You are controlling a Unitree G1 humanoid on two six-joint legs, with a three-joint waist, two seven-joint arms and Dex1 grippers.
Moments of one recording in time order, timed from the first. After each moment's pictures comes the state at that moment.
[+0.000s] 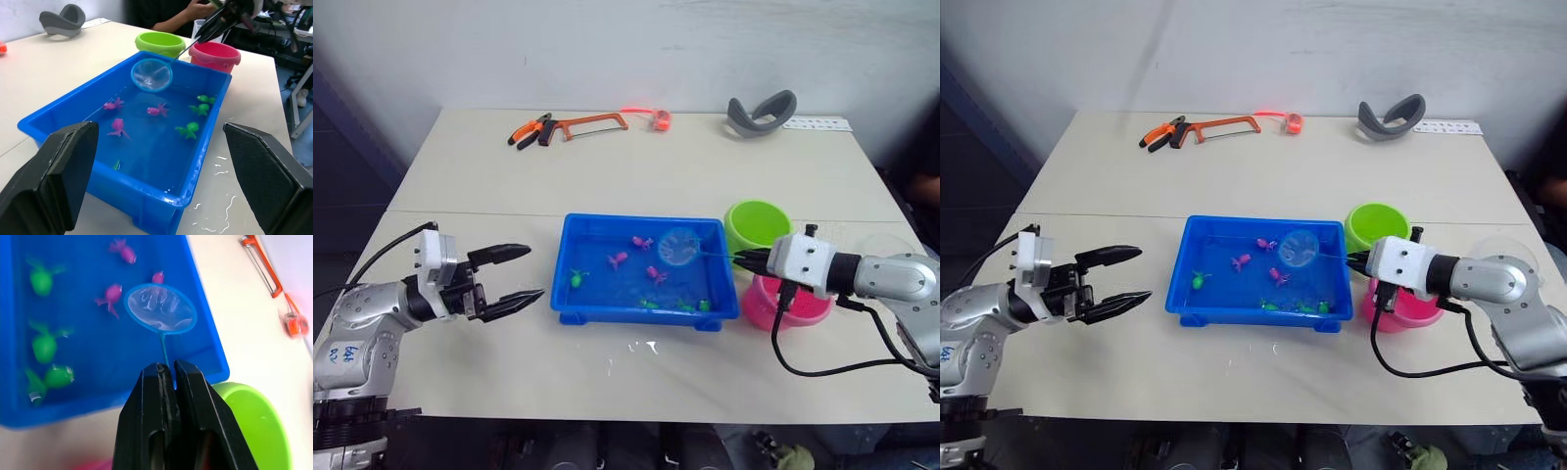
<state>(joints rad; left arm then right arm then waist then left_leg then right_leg) -0.19 0.72 0.29 -0.06 -0.60 0.25 -1.17 -0.30 -1.03 0.09 -0.16 0.10 -0.05 0.92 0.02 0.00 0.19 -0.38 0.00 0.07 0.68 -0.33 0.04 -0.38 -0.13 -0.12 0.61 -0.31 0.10</state>
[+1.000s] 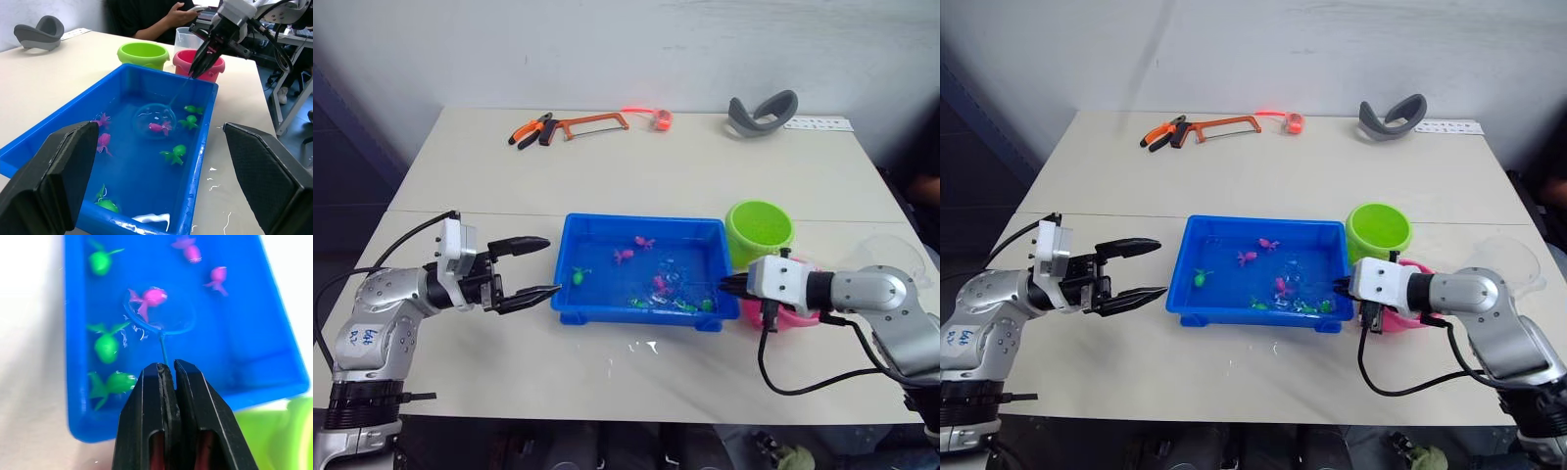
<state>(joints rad) -0.26 0.71 0.22 -0.06 -0.60 0.26 -1.19 -0.24 -0.91 0.03 -0.26 0.16 0.17 1.02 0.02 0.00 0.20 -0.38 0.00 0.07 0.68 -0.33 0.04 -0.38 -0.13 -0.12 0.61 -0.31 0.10</state>
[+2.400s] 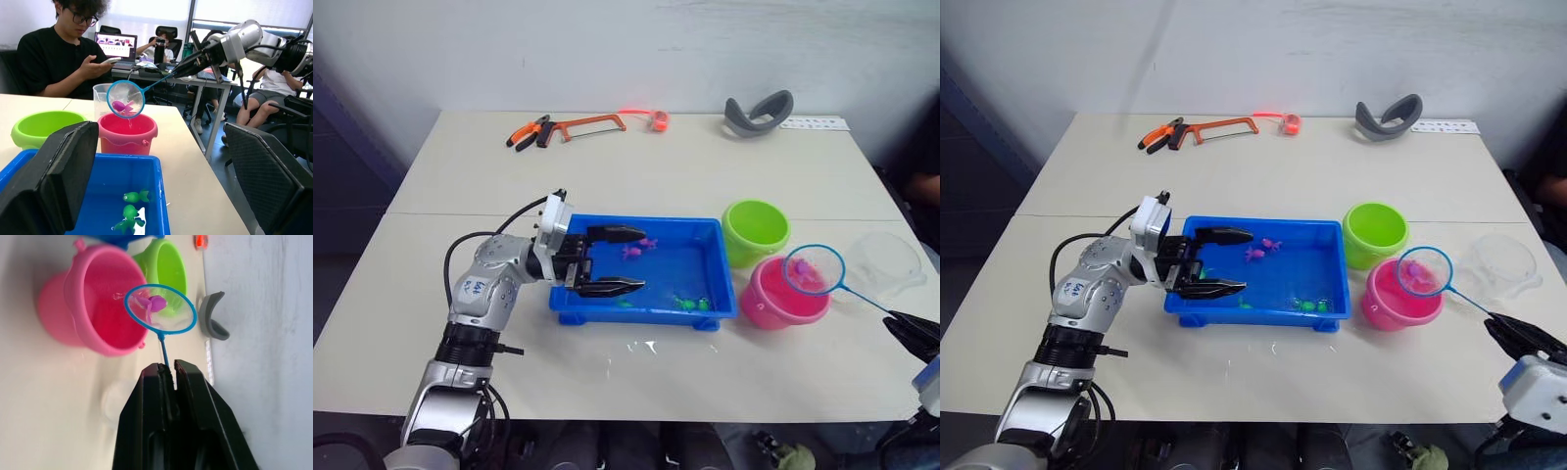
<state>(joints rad) -0.61 0.40 -0.05 0.11 -0.57 0.28 -1.29 0.60 -0.68 -0.95 -0.36 -0.20 -0.68 0.82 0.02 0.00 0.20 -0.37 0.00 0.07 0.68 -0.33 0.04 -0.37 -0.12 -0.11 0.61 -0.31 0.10</state>
